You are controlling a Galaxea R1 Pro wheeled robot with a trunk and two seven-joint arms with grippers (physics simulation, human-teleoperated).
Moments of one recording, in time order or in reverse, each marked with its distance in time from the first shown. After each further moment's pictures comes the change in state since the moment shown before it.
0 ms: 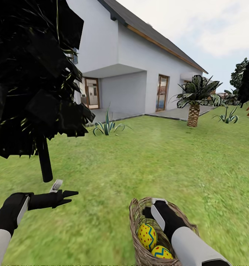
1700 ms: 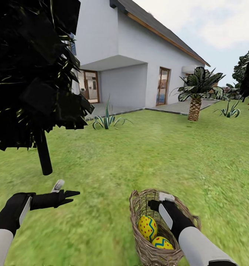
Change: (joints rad) left arm 0.000 -0.015 0.000 0.000 -0.001 -0.018 0.004; right arm 0.003 -0.055 -0.060 -0.008 -0.009 -0.197 0.088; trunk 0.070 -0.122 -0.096
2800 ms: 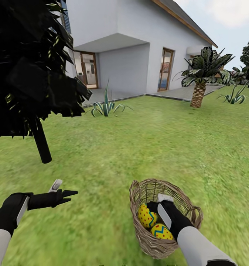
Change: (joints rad) left arm 0.000 0.014 0.014 0.000 -0.001 -0.011 0.002; right arm -0.003 0.010 -0.002 0.004 0.006 0.055 -0.012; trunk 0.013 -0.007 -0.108
